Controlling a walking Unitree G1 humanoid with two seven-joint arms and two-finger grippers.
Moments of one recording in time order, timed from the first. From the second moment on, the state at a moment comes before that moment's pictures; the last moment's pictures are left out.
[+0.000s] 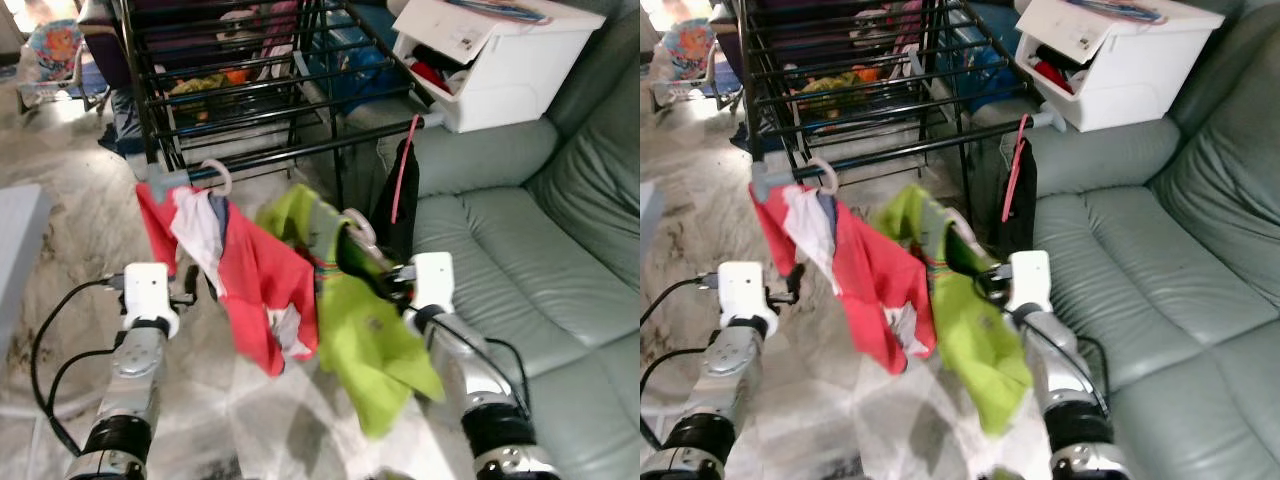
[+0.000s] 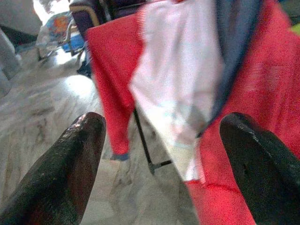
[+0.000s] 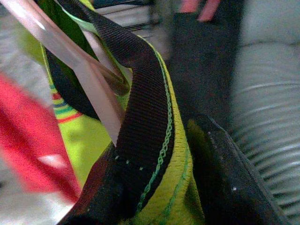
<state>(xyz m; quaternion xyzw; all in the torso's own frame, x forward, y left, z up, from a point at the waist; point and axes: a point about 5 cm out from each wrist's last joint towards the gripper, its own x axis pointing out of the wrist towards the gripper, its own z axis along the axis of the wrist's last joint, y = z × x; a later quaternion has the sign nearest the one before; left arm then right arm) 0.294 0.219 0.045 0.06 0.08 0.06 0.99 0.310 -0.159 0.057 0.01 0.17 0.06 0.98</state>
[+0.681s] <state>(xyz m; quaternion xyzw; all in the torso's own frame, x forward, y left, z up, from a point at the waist) 0.291 0.214 0.040 0.07 0.09 0.04 0.99 0.332 -0.150 0.066 0.15 0.17 -0.02 0.97</state>
